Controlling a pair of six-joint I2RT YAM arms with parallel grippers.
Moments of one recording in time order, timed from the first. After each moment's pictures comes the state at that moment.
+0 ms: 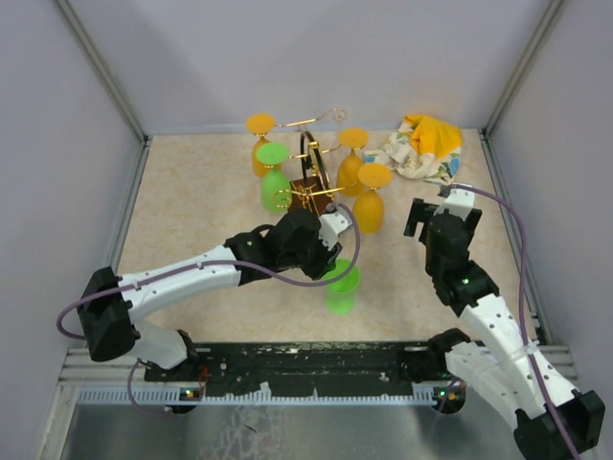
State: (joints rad) left arm -1.05 1.43 1.12 -0.34 -0.02 -0.08; right arm 0.39 0.73 0.63 -0.22 0.61 0.18
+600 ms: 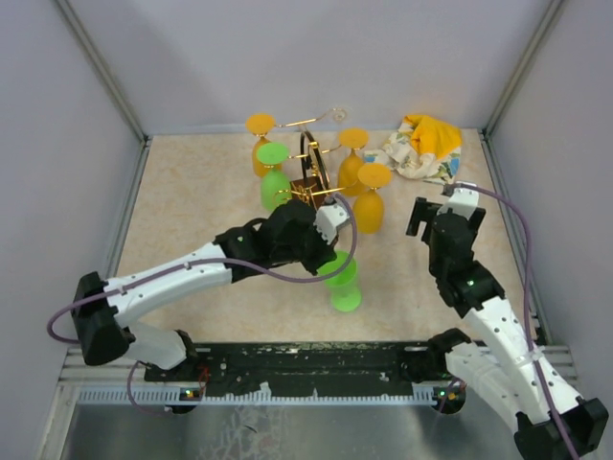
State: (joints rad) left arm -1.05 1.42 1.18 -0.38 0.02 -0.08; right arm 0.39 0.71 0.65 -0.26 0.61 0.18
